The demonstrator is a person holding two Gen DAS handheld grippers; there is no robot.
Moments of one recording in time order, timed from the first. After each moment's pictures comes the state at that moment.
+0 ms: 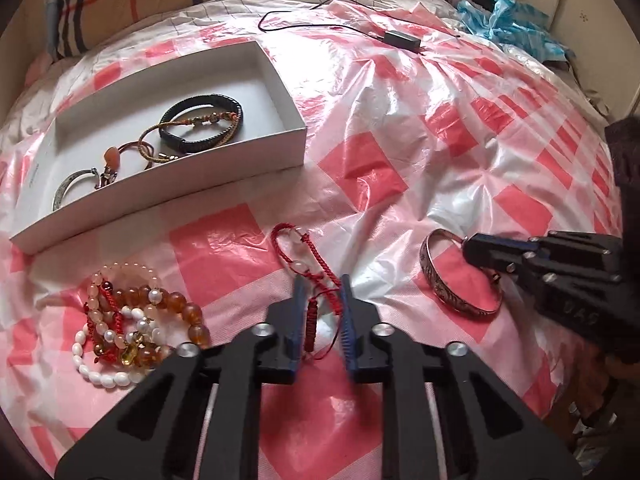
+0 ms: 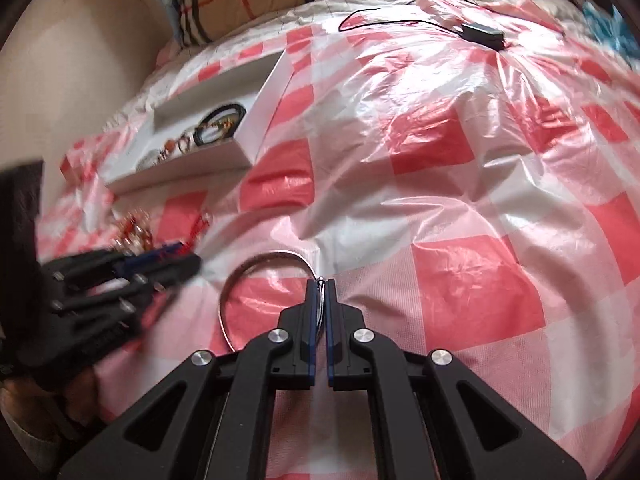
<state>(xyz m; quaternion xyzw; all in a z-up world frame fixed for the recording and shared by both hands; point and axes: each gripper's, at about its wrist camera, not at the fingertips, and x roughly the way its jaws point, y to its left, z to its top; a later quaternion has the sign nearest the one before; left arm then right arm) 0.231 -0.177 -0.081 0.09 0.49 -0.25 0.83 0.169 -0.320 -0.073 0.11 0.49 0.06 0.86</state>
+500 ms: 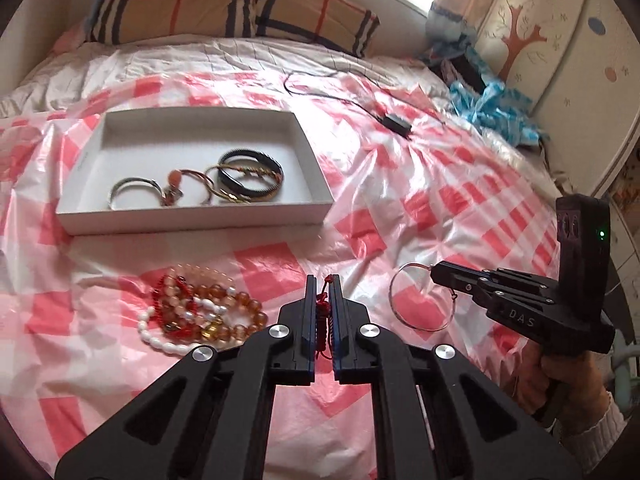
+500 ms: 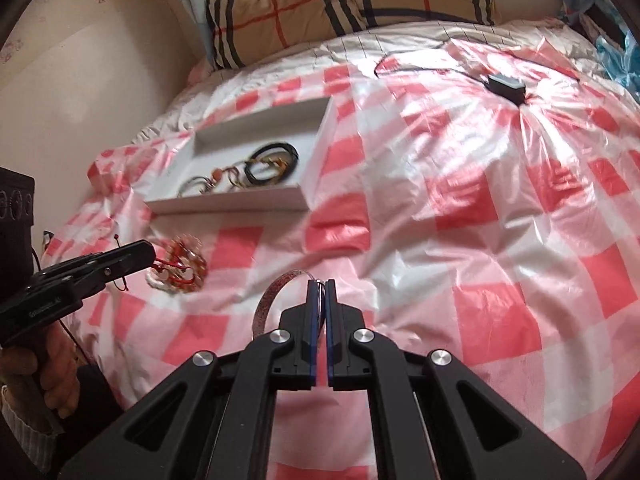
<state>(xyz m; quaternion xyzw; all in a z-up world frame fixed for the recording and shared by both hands) 0.215 -0.092 -0.017 -0.05 0.43 -0.28 0.86 0.159 -0.298 -0.023 0.12 0.43 0.09 0.89</state>
